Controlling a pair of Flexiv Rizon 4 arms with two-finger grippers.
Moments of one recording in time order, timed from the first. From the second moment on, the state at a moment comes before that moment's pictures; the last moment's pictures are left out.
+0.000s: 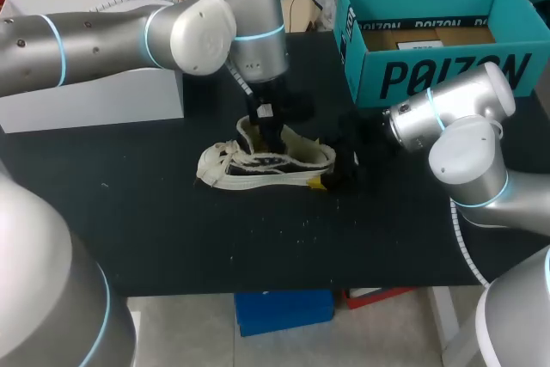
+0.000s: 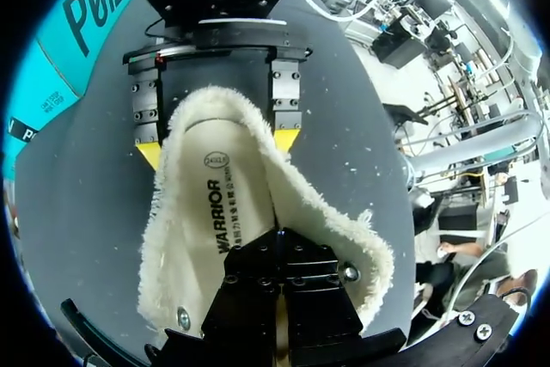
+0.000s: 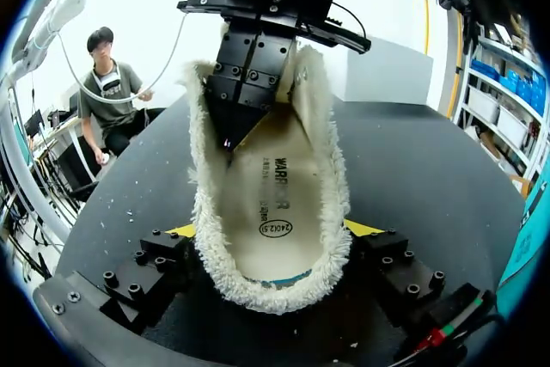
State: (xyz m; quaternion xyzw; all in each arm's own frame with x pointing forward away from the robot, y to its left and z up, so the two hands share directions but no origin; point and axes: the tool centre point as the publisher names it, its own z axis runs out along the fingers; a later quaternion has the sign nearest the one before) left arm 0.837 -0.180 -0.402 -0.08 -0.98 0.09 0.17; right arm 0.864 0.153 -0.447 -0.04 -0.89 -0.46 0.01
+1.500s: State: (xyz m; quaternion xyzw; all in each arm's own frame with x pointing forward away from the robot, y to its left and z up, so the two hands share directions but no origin) left arm 0.842 -0.174 -0.422 0.00 -1.00 -0.04 0.04; right arm 0.863 0.153 -0.447 -0.04 -0.89 -0.46 0.01
